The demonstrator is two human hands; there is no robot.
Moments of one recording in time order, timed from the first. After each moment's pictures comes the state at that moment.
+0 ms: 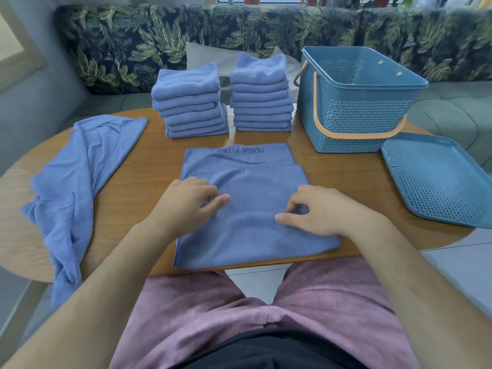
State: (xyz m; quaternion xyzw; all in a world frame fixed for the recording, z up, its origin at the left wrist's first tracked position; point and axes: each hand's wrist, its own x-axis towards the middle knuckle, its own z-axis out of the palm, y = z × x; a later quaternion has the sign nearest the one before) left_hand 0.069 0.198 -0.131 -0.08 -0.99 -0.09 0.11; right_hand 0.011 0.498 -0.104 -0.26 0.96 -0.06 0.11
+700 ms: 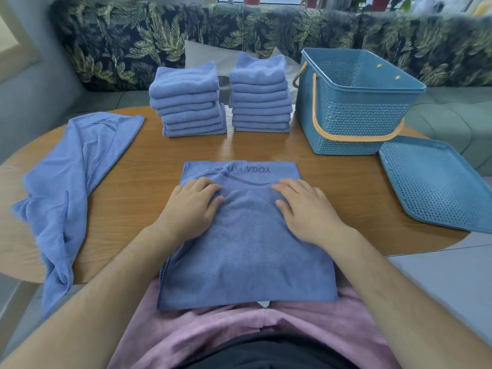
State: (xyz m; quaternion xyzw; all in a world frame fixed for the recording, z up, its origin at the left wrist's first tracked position) left_hand 0.063 0.206 -0.159 -0.05 -0.99 -0.10 0.10; right_hand 0.011 0.483 -0.145 -0.28 0.95 -0.11 -0.04
